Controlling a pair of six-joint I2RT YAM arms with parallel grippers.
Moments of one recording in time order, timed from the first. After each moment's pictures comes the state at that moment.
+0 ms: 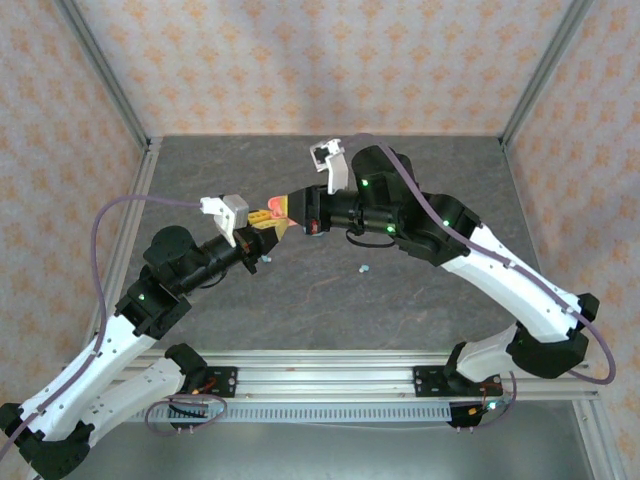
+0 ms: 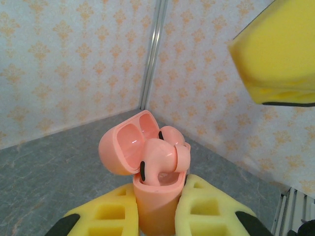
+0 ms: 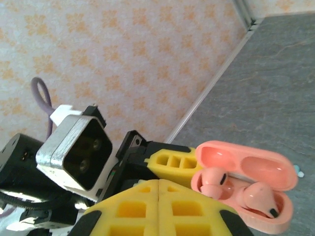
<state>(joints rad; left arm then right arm) -0.60 0.72 0.84 -0.12 0.22 -0.20 1.00 1.40 1.77 -0.69 -0.20 0.66</state>
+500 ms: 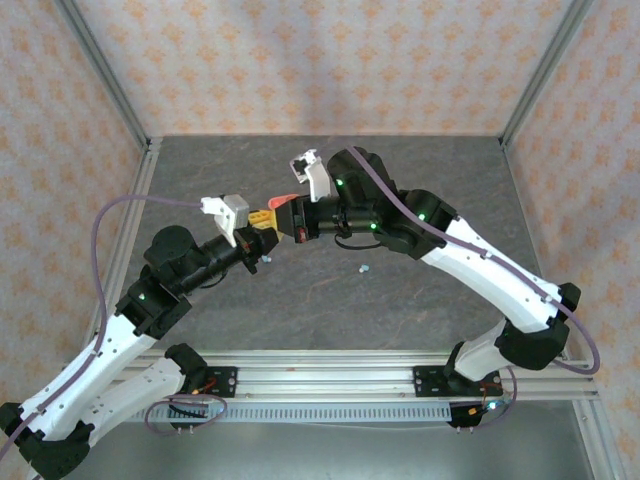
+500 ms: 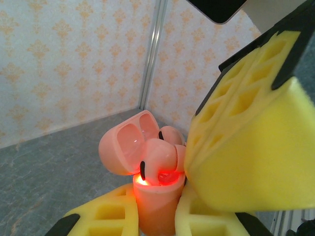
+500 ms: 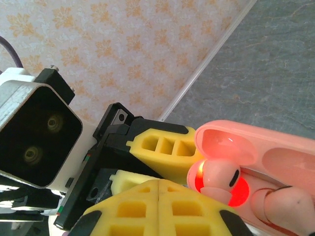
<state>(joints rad) -0.60 0.72 0.84 -0.13 0.22 -0.20 1.00 1.47 1.79 -0.76 -0.28 0.62</state>
